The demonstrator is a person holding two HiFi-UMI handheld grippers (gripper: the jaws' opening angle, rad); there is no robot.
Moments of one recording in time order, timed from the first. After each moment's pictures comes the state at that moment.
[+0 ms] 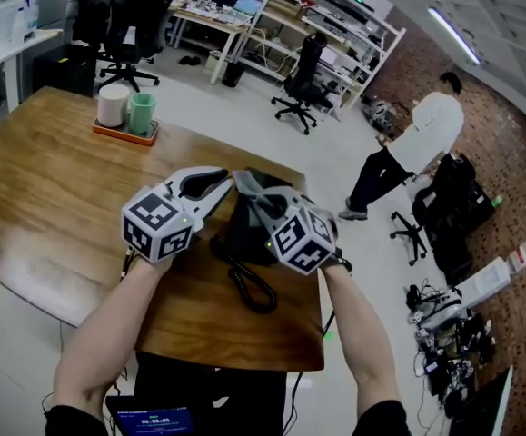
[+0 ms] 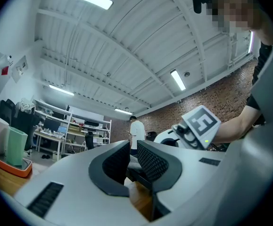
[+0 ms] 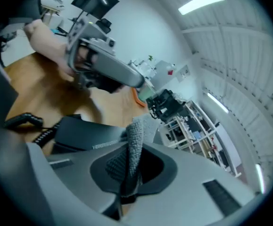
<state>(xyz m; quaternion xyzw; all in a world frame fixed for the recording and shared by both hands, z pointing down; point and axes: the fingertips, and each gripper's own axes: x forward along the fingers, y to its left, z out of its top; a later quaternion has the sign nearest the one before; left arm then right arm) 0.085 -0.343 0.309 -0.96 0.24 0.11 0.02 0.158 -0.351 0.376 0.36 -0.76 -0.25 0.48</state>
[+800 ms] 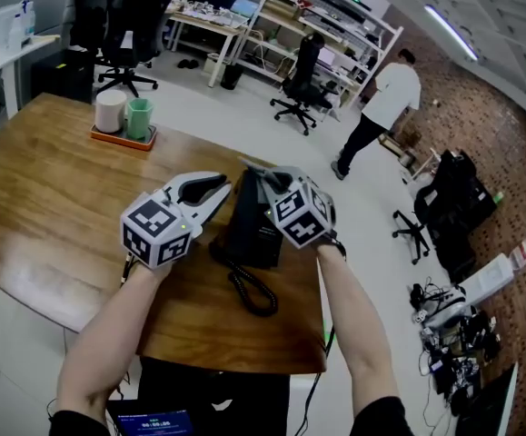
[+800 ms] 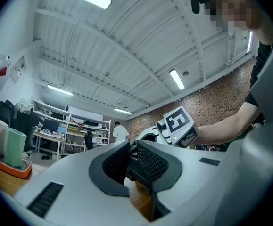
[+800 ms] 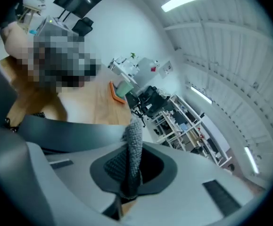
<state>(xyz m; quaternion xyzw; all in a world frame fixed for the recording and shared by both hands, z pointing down) 0.090 -0.341 0.313 -0.96 0.24 0.11 0.02 0.185 -0.410 0.346 0.46 -0.74 -0.23 0.44</state>
